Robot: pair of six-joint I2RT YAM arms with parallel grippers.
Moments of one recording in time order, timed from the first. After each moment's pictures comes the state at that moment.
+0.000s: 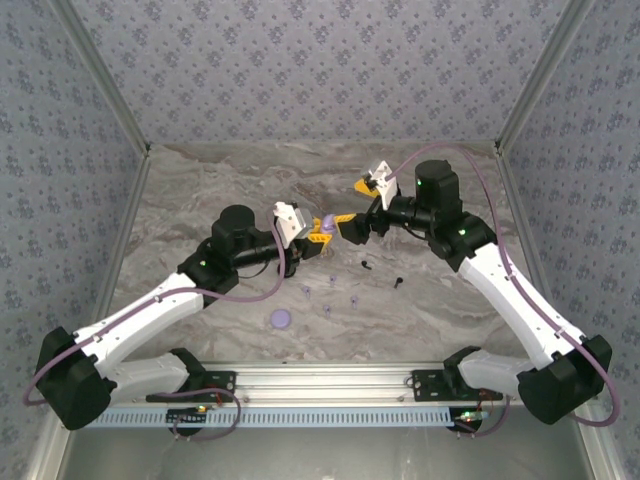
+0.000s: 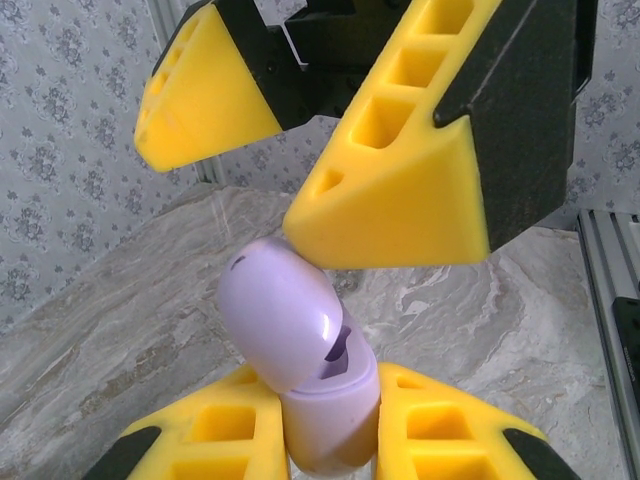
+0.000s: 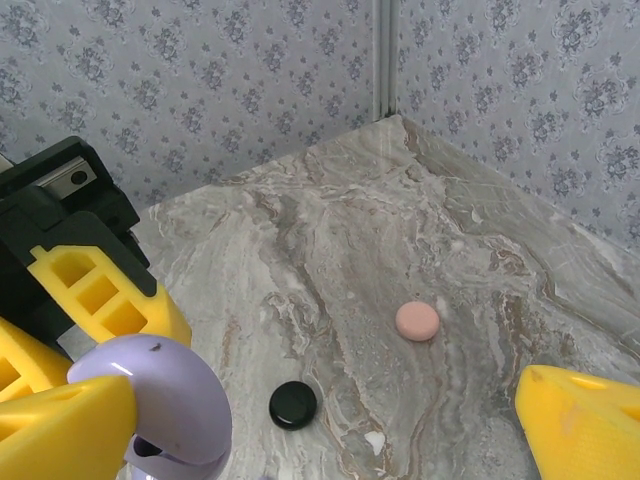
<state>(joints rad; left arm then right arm) -0.76 1.12 0.84 0.12 0.46 0.14 0.48 1.18 1.15 -0.33 -0.58 -0.15</state>
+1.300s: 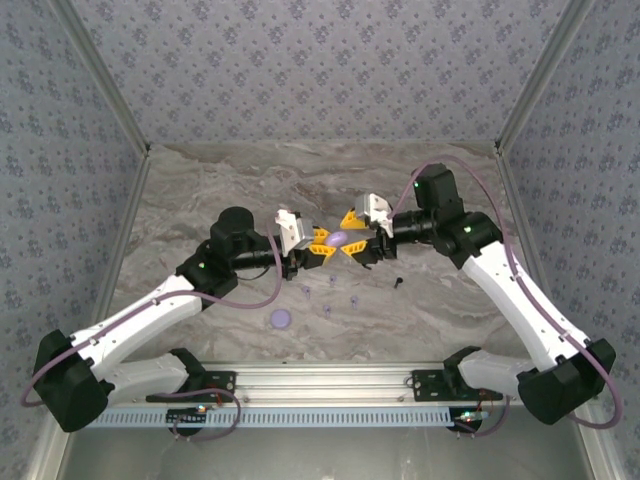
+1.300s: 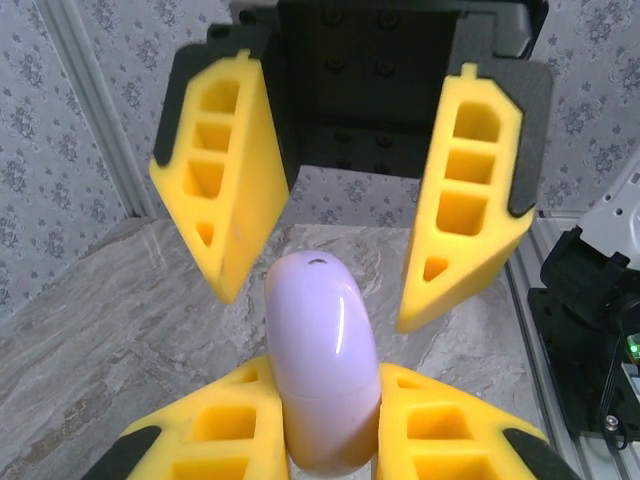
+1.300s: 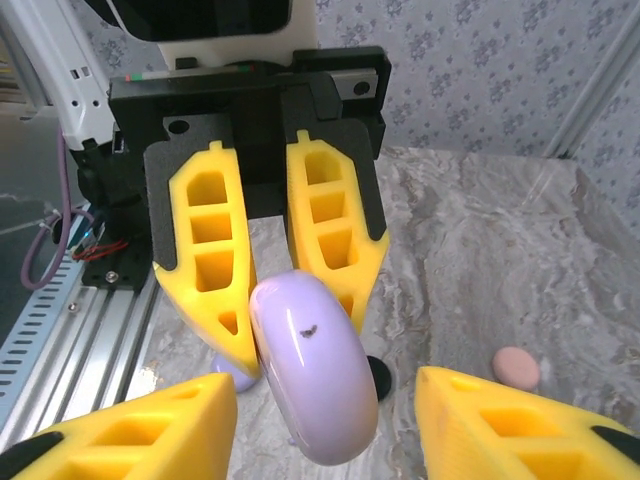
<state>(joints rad) -0.77 1.10 0.84 0.12 0.61 0.17 0.48 1.19 1.22 -0.65 -0.92 -0.68</state>
